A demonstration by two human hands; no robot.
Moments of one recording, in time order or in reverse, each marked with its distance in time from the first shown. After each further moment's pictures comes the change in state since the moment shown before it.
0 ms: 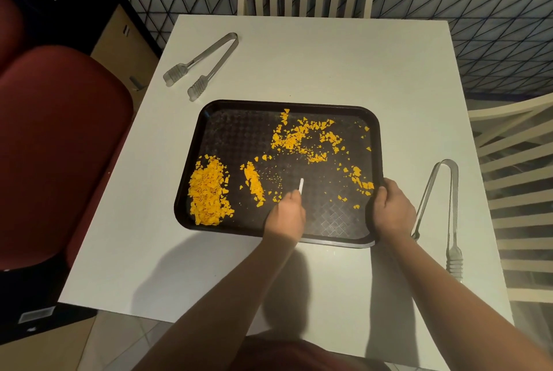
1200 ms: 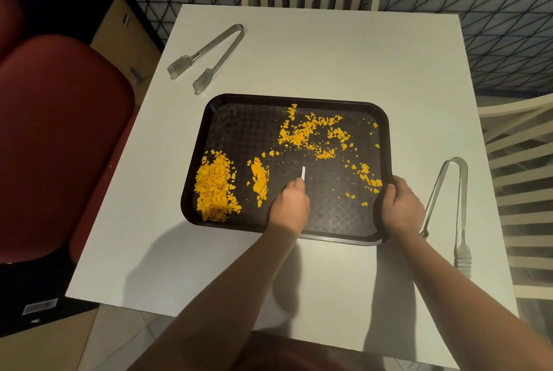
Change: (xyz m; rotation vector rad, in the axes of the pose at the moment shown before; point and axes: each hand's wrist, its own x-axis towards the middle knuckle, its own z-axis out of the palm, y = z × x) left_hand 0.013 -0.006 -0.006 -0.040 0.021 0.028; right_hand -0.001 -0.003 -0.002 -0.030 0.014 -0.017
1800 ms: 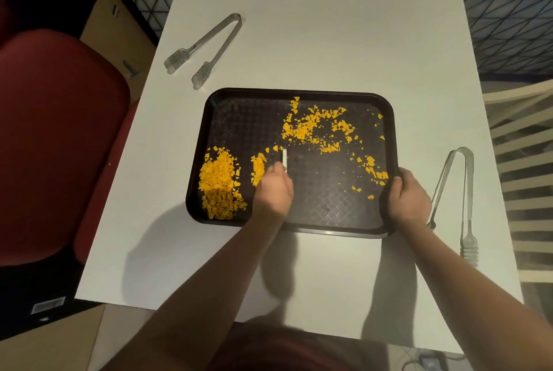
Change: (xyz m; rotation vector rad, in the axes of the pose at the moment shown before) left_hand 0.011 -0.029 -0.033 -0.136 0.132 -0.096; right_hand 0.000 -0.002 -0.002 -0.023 -0.017 0.031
